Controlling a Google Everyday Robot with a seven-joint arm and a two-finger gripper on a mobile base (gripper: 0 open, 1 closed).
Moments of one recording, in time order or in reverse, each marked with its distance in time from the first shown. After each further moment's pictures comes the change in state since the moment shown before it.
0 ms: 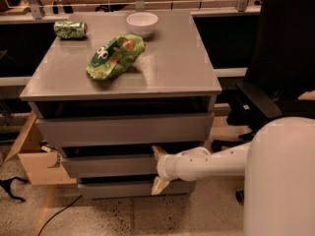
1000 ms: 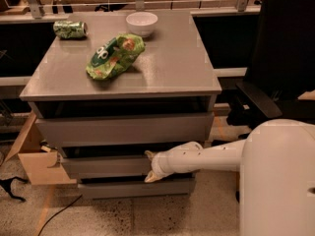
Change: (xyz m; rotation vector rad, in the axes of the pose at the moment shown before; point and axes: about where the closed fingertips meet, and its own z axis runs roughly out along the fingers) arm -0.005 -0.003 0.027 -0.071 -0.001 -0.015
